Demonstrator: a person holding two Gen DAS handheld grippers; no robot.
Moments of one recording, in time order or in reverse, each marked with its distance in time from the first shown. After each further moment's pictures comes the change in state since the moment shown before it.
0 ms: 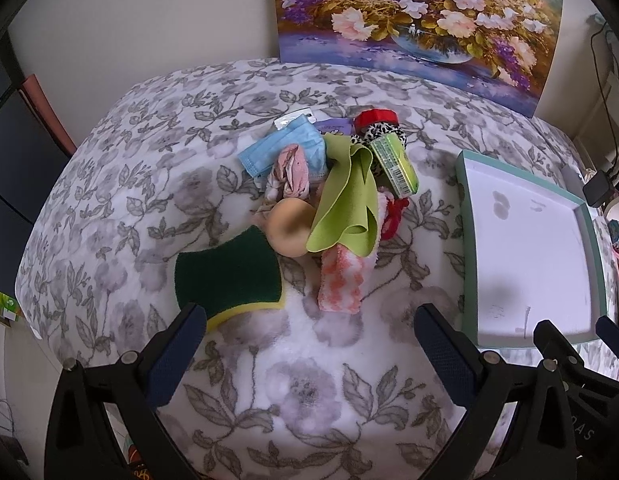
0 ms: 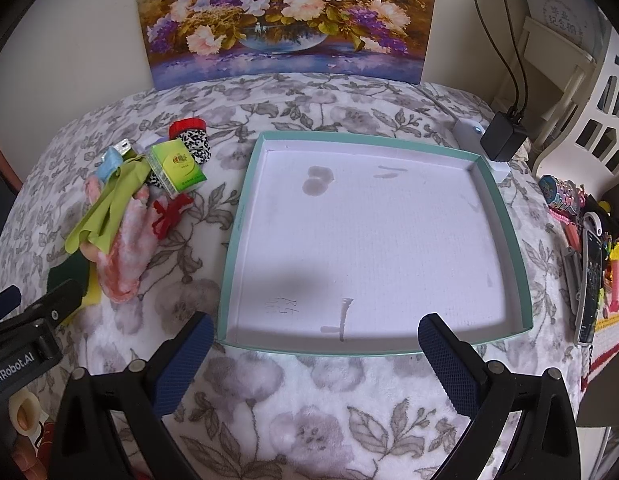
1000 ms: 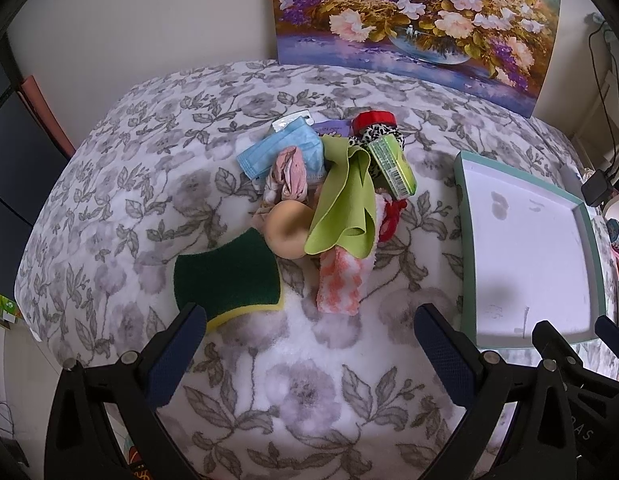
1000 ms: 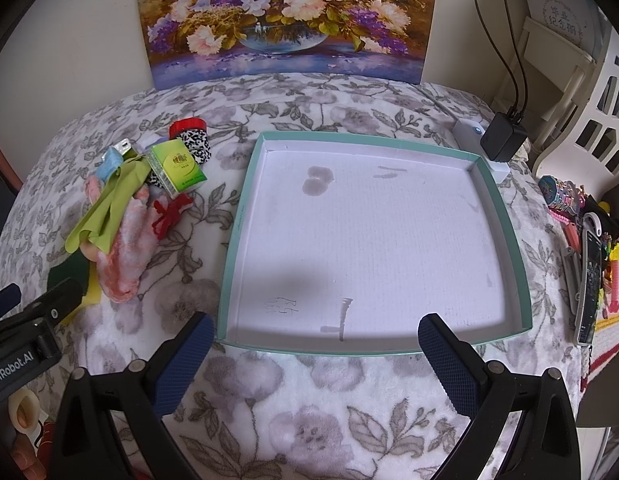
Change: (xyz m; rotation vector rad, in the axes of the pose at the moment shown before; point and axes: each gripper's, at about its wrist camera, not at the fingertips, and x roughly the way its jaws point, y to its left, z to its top) left arm -0.001 -0.001 0.001 0.002 -0.003 -0.007; right arm 0.000 0.000 0.001 0.001 0.002 0.000
